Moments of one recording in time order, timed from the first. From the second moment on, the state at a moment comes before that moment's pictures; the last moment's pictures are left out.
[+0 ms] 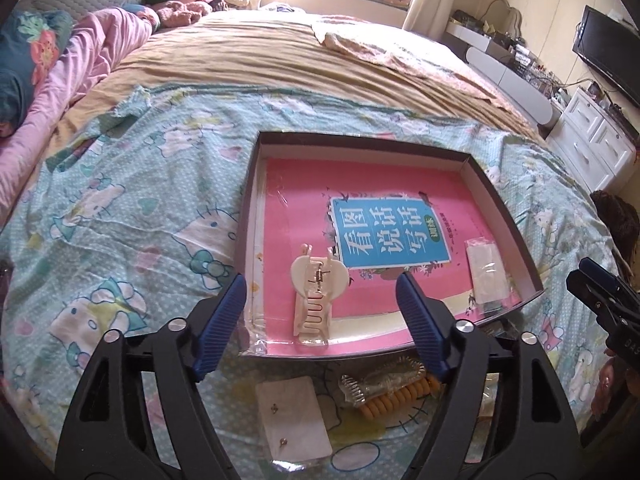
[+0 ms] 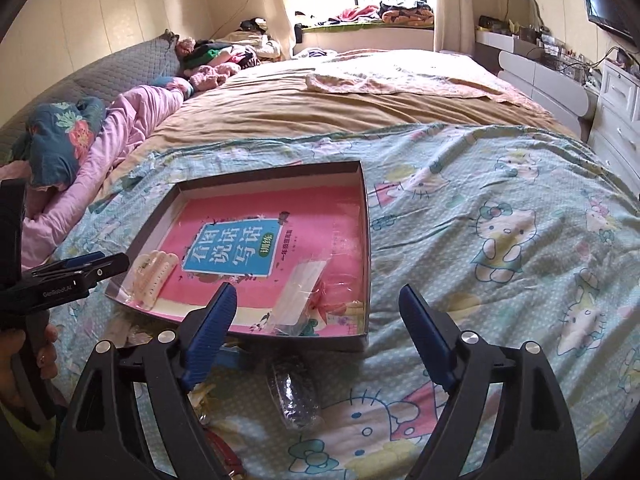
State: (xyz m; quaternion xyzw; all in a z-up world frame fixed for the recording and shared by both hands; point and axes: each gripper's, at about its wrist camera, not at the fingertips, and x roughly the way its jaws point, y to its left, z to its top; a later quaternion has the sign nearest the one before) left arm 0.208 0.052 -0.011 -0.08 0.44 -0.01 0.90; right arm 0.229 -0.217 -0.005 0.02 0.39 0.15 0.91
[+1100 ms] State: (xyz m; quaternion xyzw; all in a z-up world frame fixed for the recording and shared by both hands) left arm 0.131 0.070 -0.010 -0.08 0.43 0.01 0.90; right arm 0.141 -0.177 -0.007 -0.02 0.41 0.24 0.88
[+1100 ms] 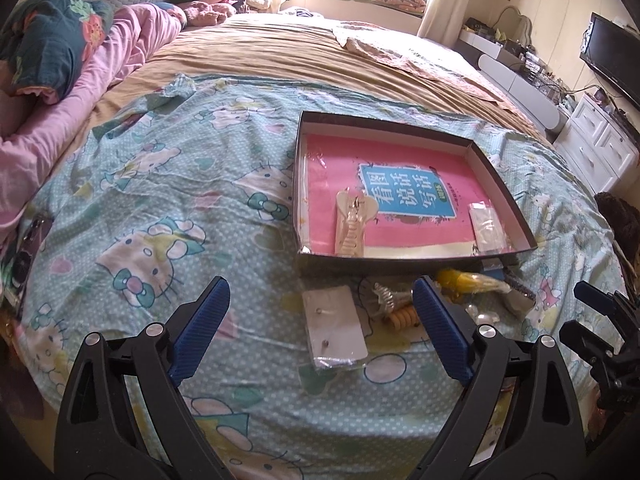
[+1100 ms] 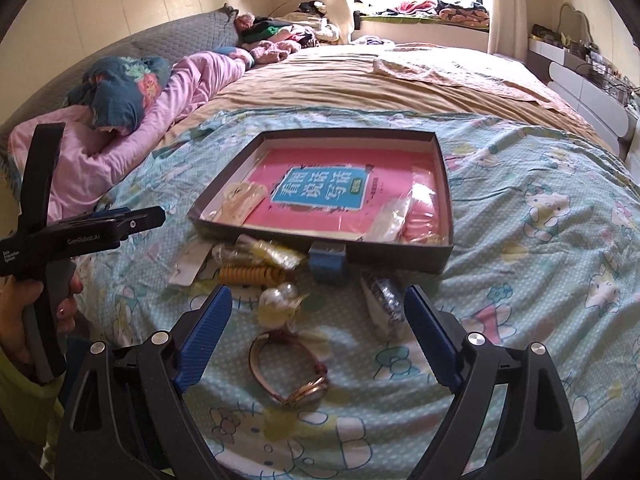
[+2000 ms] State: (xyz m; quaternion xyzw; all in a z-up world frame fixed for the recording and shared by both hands) left arm 0.111 0.051 -0.060 -0.07 0.48 0.02 0.87; right arm 0.122 -0.165 -0.065 -0.05 0.47 0.26 0.84
